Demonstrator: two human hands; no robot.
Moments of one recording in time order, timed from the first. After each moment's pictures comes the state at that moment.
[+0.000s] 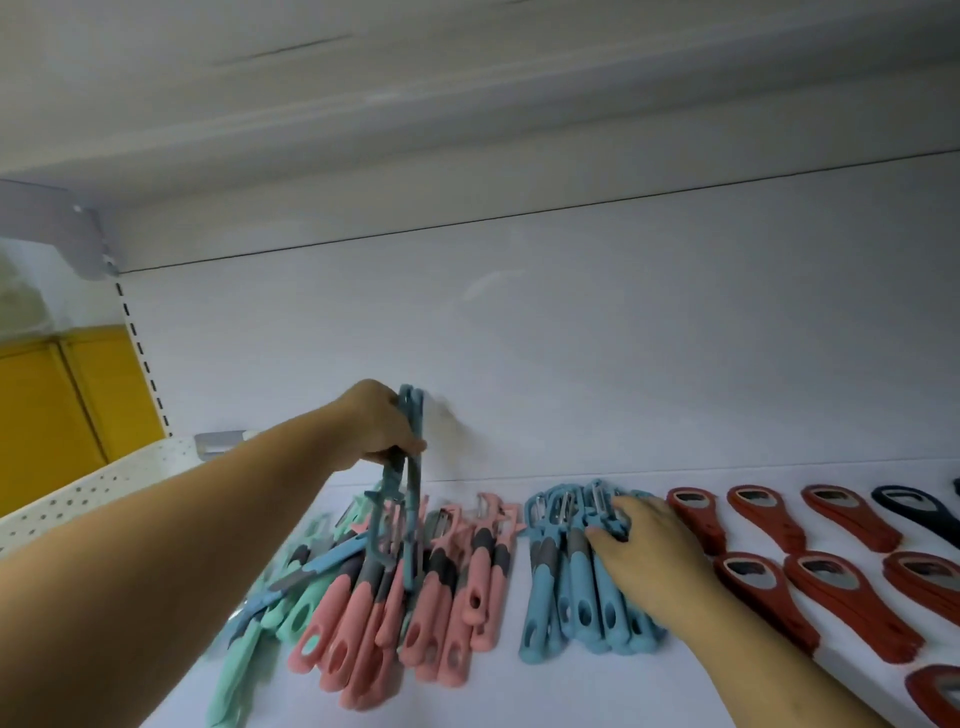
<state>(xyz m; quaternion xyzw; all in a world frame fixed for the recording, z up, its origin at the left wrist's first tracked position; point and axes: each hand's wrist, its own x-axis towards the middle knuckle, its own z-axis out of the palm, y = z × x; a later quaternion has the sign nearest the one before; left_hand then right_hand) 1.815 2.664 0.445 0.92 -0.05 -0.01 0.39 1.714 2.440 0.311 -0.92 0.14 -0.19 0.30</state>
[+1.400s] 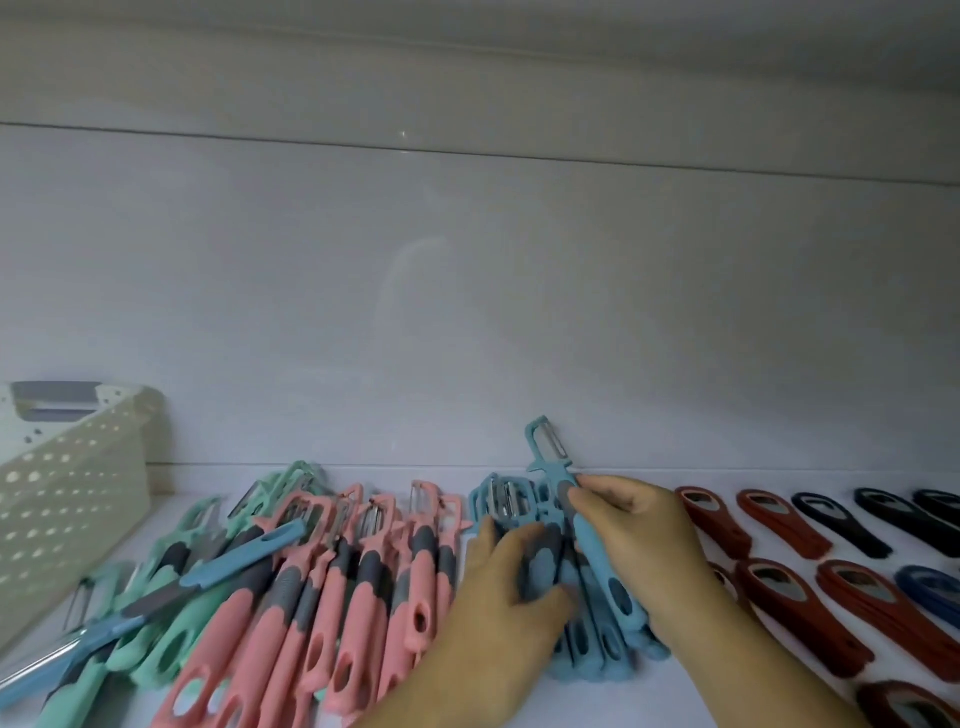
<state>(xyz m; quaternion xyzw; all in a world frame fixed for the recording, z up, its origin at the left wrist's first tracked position) 1.717 2.583 0.322 0.77 -0.25 -0.10 0.58 1.711 2.443 0.329 -0.76 0.15 -0.25 0.58</state>
